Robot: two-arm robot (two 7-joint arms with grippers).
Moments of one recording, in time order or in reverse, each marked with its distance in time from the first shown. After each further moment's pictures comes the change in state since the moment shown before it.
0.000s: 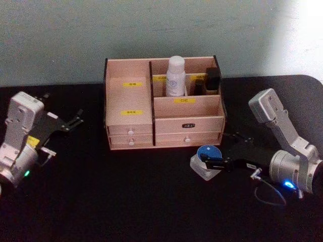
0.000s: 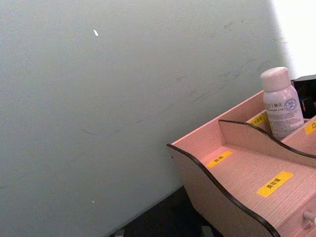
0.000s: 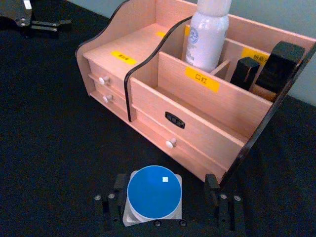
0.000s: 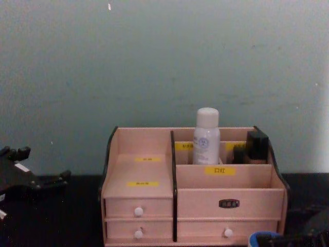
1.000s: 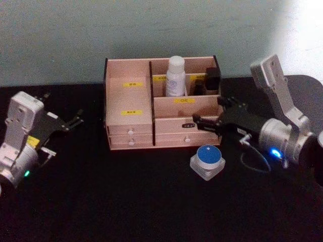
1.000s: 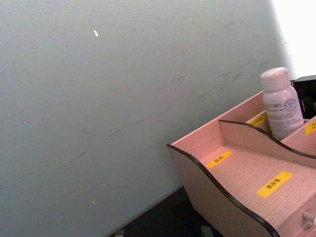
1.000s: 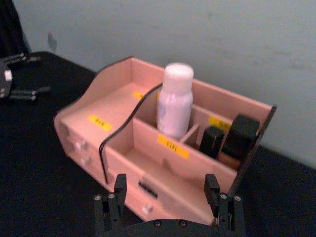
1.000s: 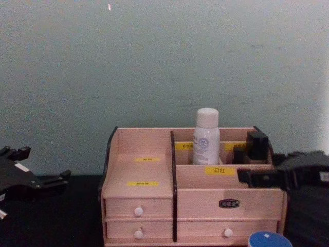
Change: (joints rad) left arm 0.000 0.000 0.000 0.000 0.000 0.000 0.000; right arm 0.108 -0.123 0.036 0.079 -0.019 -0.061 -0.028
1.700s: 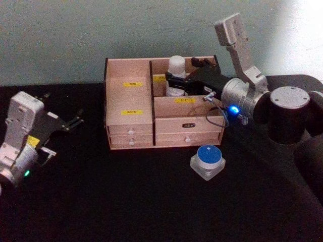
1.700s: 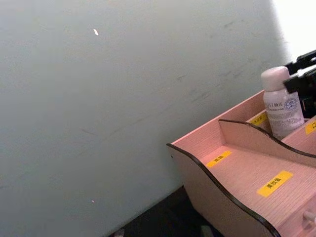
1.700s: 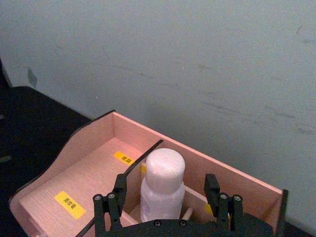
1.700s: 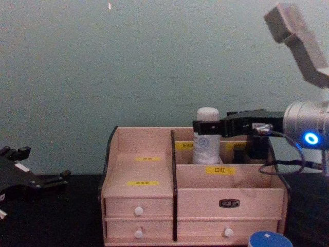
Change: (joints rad) left arm 0.000 0.000 0.000 0.000 0.000 0.000 0.000; right arm 0.275 -0.200 -0.059 0.299 -0.071 -0.072 -0.040
